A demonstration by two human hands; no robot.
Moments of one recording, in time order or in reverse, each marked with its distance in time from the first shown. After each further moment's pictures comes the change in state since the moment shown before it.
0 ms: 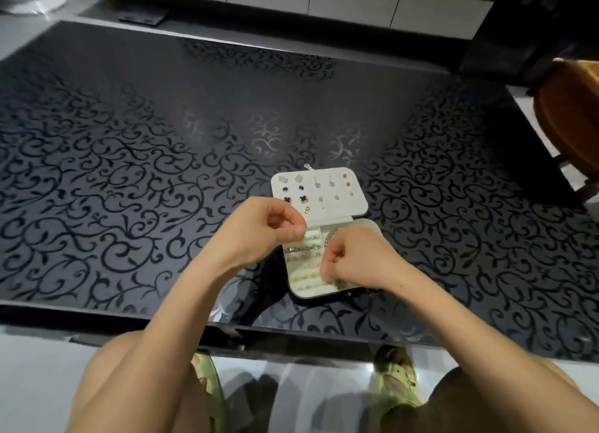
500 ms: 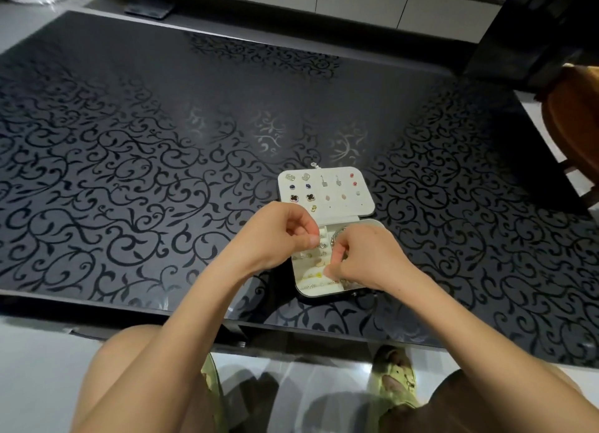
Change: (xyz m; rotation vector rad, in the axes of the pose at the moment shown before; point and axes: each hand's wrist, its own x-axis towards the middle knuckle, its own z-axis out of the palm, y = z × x) left_hand 0.000 -0.002 0.010 0.076 -0.057 -0.007; right_hand 0.002 -0.004 0.005 -0.228 0.114 0.001
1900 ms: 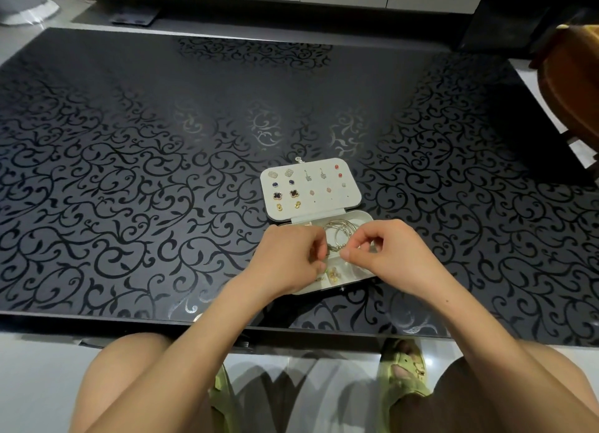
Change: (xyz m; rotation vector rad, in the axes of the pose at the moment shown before) left_hand 0.012 0.002 0.050 0.583 -0.039 0.114; right_hand -0.031 0.044 -0.007 0.493 0.129 0.065
